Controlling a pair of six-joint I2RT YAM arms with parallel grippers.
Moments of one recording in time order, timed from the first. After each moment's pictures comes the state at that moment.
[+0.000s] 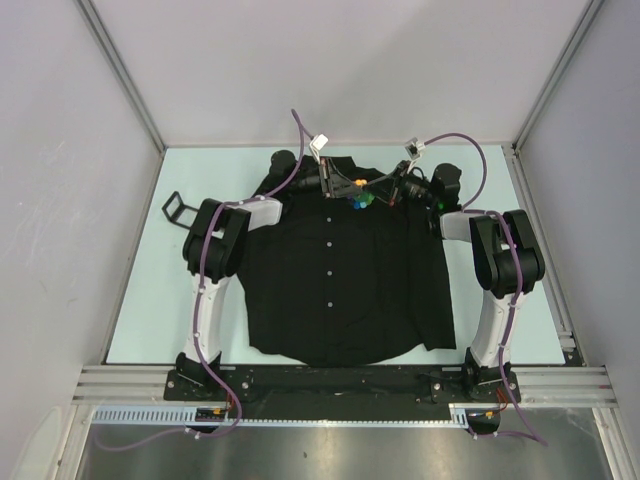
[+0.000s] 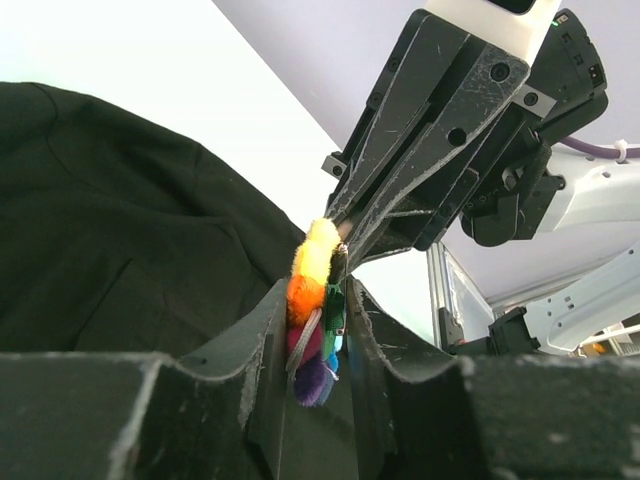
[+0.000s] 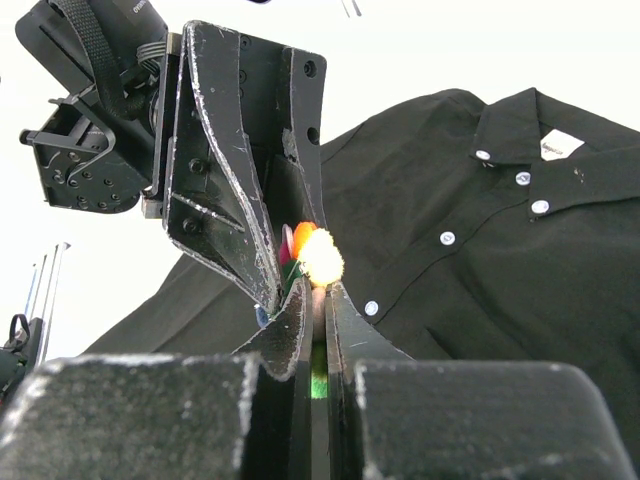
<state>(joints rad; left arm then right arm) -0.39 2.26 1.50 0.78 1.00 -0.87 0.19 1.98 1.09 0.95 -0.90 0.50</state>
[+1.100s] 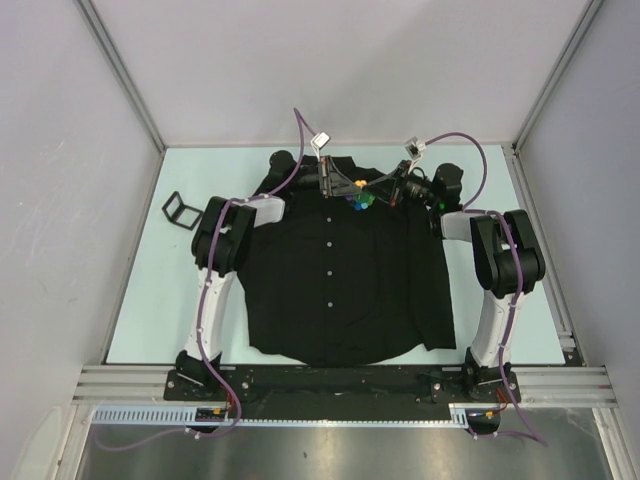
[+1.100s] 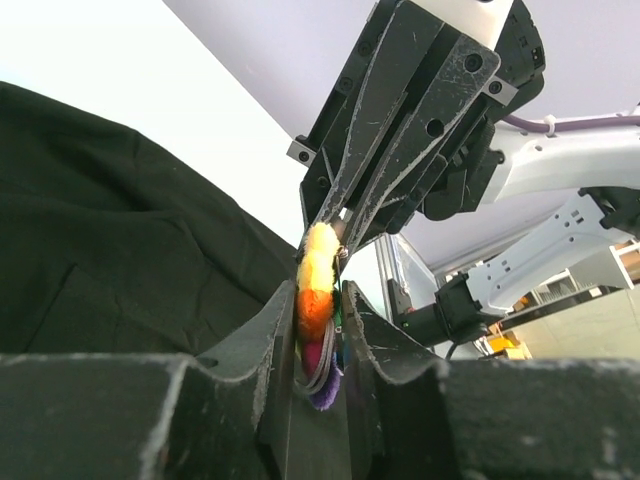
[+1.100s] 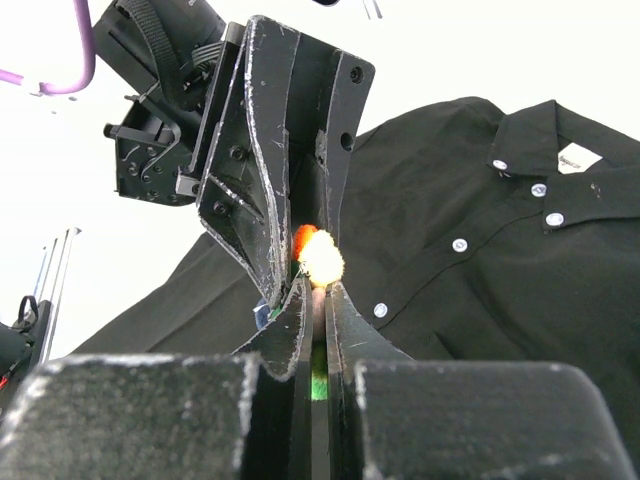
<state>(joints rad) -0.37 2.37 1.60 0.97 1.15 -1.10 0.19 1.98 1.09 0.99 -0.95 0.50</state>
